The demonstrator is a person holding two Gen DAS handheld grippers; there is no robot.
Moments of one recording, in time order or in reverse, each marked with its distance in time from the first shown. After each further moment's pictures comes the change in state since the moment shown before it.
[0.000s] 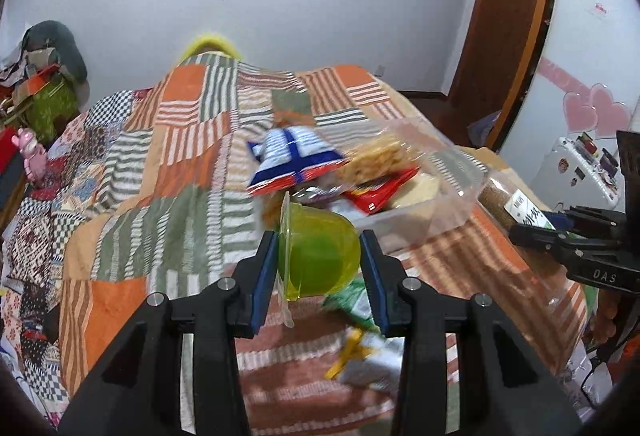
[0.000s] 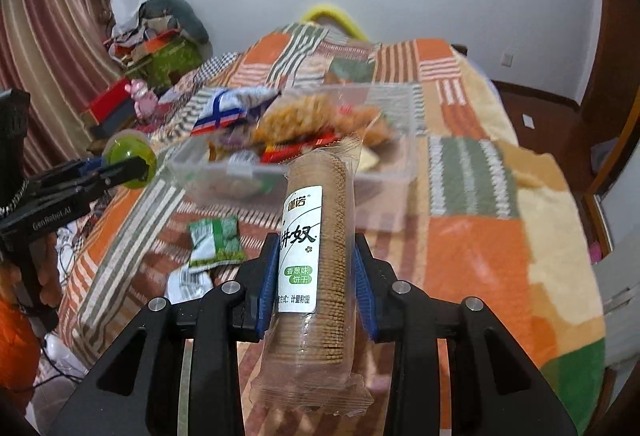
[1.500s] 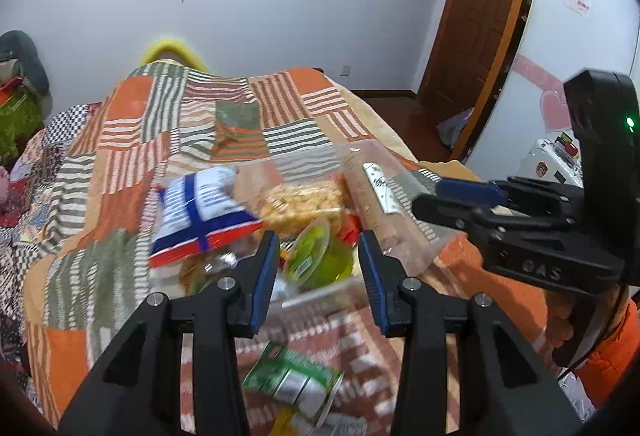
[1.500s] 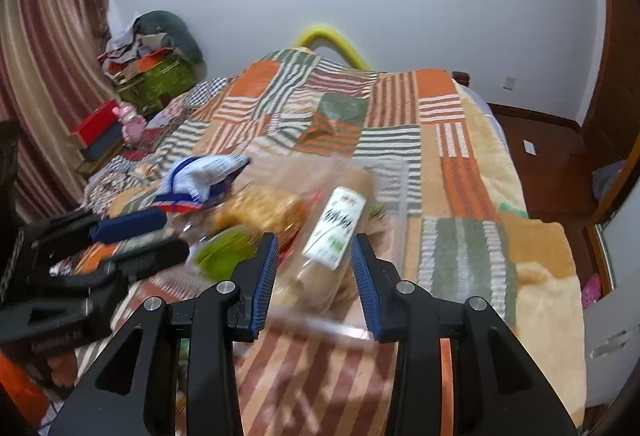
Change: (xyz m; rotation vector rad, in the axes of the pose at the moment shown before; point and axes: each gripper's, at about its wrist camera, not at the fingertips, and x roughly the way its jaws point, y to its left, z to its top) left arm 0.048 -0.044 0.042 0.028 0.009 -0.098; right arm 0.029 -0.016 0.059 -0.031 -0.048 0.006
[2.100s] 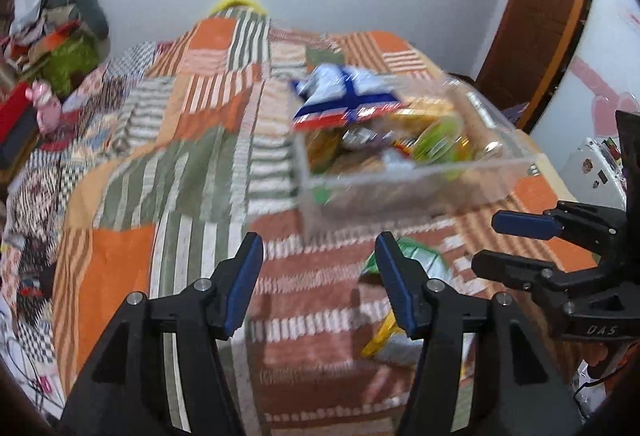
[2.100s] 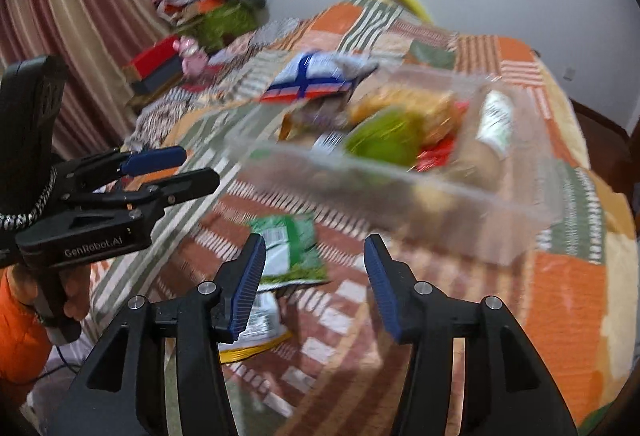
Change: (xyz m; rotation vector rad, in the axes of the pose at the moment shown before) left arm -0.027 0.079 -0.082 -0.144 0.109 0.170; right arm 0.036 0.081 -0.053 -0.113 0.176 0.161
